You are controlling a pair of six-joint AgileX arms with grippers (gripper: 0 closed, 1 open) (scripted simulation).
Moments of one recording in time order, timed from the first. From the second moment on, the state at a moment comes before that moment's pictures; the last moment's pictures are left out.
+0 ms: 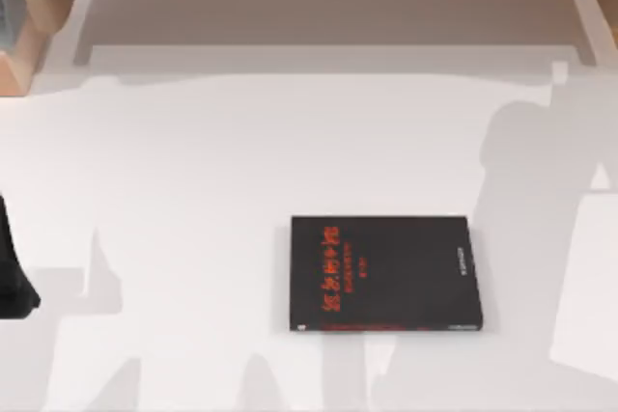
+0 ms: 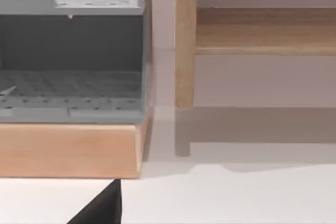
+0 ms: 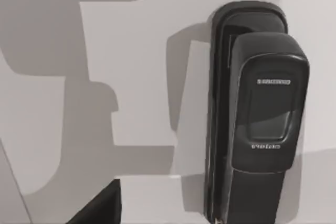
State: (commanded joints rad) left arm 0.00 0.00 0.00 0.00 0.00 0.00; right arm -0.37 2.62 2.57 -1.43 -0.01 -0.13
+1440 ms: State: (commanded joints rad) left arm 0.00 0.00 0.00 0.00 0.00 0.00; right arm -0.36 2.61 2.38 -1.23 -0.01 -0.12
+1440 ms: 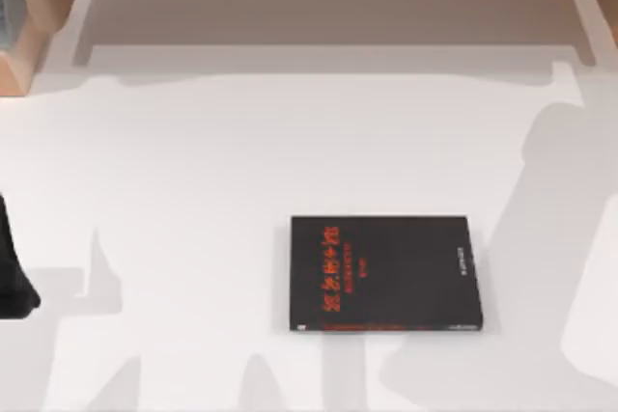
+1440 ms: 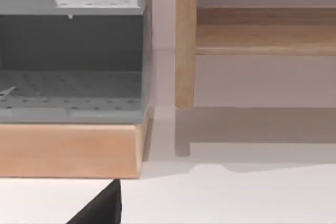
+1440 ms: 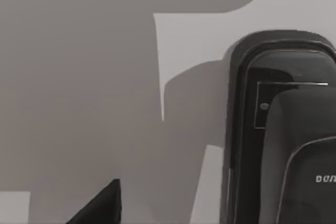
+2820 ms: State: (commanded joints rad) left arm 0.00 0.00 0.00 0.00 0.00 0.00; right arm -0.36 2.61 2.38 -1.23 -0.01 -0.12
